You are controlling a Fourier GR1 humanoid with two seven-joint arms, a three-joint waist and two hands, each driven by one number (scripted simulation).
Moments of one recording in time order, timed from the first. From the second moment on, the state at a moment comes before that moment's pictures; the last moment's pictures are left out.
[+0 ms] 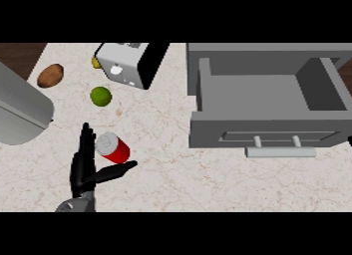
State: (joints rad) left arm -0.09 0.01 0.05 -1.05 0.07 0.31 -0.39; right arm 0.26 -0.03 -0.25 -2.13 -0.07 0.22 0.08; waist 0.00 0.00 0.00
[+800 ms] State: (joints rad) left arm -0.30 0.02 0.09 -0.84 0.10 0.29 -0.43; right arm 0.27 -0.02 -0.25 -2.16 -0.09 0.23 0.11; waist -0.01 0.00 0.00
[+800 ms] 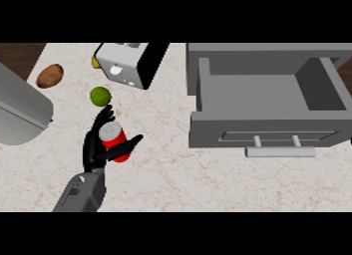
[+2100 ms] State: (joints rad) left arm -0.26 0.13 0.01 -1.15 0.21 0.12 -0.30; right arm 0.30 -0.01 -0.26 -2.18 -0.11 0.21 0.09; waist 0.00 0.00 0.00
